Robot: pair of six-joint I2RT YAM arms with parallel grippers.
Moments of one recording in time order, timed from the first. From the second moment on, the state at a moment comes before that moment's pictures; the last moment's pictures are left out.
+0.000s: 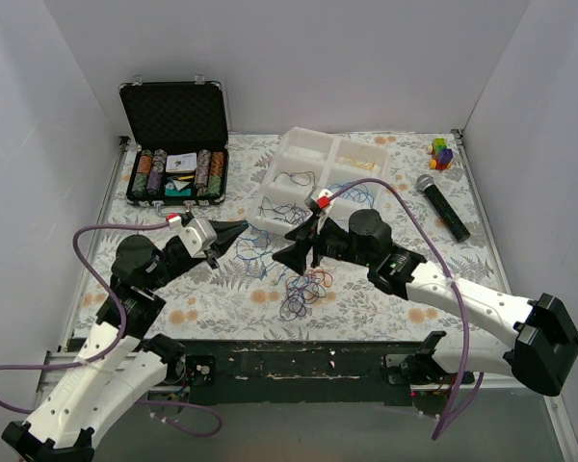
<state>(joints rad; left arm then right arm) -0.50 0.60 0.71 0.02 0.50 0.20 0.90 1.17 0.79 0.23 -0.32 0.24</state>
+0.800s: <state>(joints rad) -0.50 0.65 0.87 0.01 0.52 0.21 0.96 1.40 0.73 0.61 -0.34 0.31</state>
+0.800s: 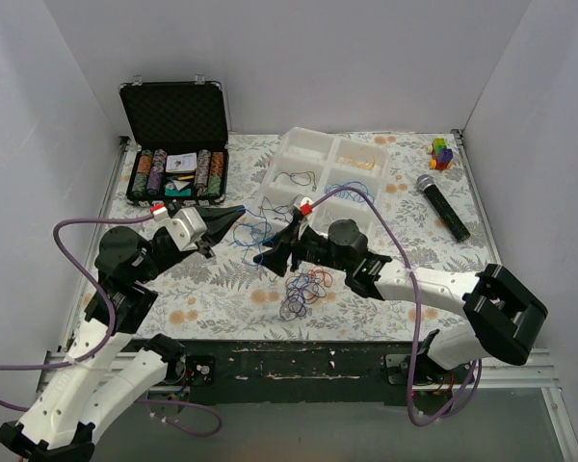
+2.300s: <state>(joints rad) -0.50 0.69 1.11 0.34 0.04 0.56 0.95 1.45 1.09 0.50 -0.20 0.35</state>
